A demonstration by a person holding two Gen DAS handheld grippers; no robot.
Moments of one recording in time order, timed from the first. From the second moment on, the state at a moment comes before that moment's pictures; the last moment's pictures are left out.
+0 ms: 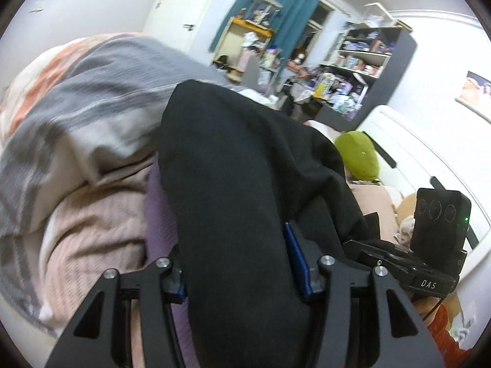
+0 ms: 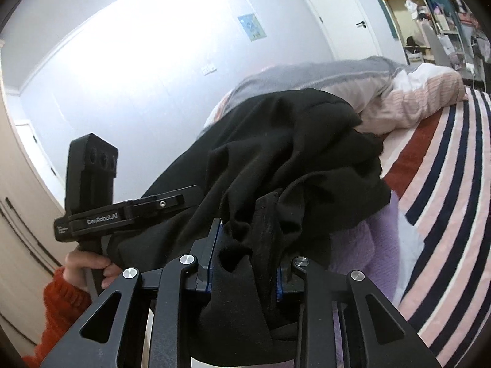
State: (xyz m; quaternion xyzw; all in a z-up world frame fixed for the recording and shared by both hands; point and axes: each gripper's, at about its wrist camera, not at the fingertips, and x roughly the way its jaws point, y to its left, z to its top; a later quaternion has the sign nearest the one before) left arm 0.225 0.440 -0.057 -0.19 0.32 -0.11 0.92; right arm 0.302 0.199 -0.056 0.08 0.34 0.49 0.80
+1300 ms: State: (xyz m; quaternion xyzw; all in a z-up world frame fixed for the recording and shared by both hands) left arm 0.102 0.239 0.007 0.03 0.21 0.08 0.97; right arm 0.188 0.020 -0.047 -0.01 0.27 0.40 0.88
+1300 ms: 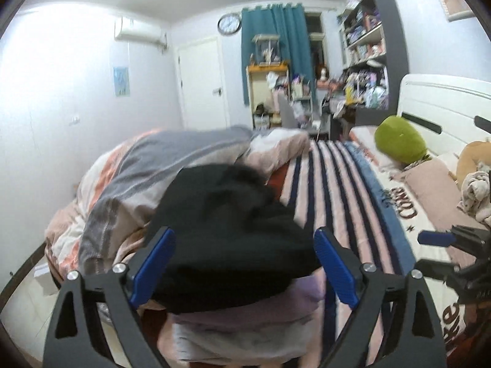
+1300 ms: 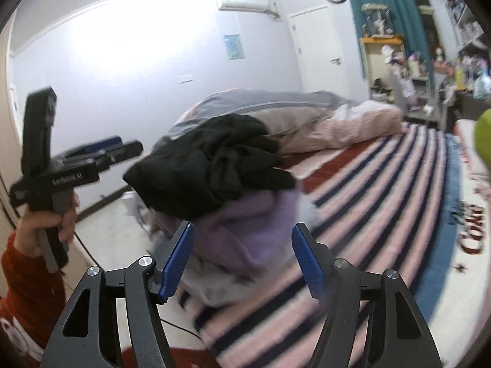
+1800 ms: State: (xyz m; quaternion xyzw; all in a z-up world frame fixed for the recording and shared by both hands) left arm 0.046 0.037 -0.002 0.03 0.07 0.04 1.00; right arm 0.056 -0.148 -0.024 -0.05 0.14 0.20 0.97
